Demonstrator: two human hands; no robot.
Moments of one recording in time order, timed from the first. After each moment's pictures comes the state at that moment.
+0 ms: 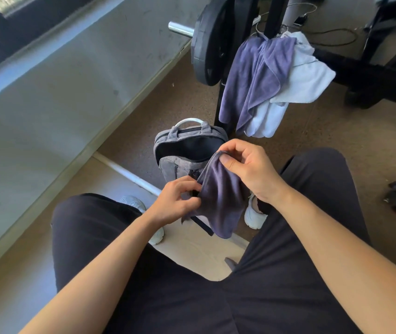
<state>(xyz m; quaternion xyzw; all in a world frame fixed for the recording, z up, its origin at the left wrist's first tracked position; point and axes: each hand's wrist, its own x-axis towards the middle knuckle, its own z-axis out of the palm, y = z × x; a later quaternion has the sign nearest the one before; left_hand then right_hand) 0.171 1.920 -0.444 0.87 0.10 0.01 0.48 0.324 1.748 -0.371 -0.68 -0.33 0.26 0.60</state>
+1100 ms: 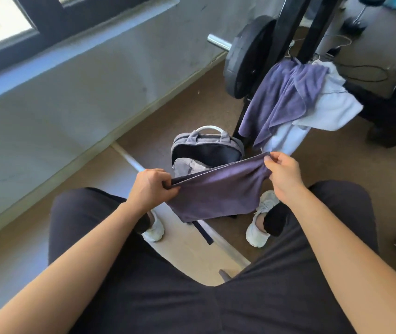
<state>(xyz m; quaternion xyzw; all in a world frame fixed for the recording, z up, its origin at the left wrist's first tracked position) 0.135 1.974 -0.445 0.93 0.25 0.13 0.22 0.393 1.751 -0.434 -0.75 -0.06 0.25 0.61</state>
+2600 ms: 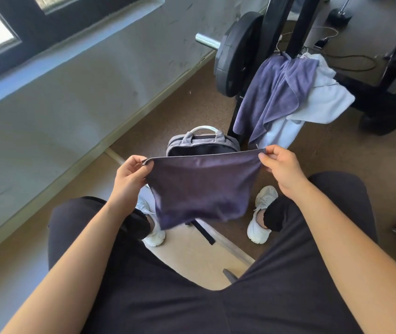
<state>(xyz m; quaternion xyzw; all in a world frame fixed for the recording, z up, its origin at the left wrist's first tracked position) 0.131 1.994 -0.418 0.59 0.36 0.23 0.69 0.401 1.747 -0.425 -0.77 -0.15 0.27 0.56</state>
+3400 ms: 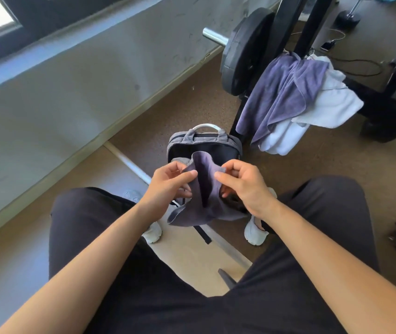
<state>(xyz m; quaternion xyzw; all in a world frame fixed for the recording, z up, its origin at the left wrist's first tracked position) 0.166 1.935 -0.414 0.59 0.32 0.12 0.73 0.313 1.783 -0.403 -0.68 -0.24 0.36 0.59</state>
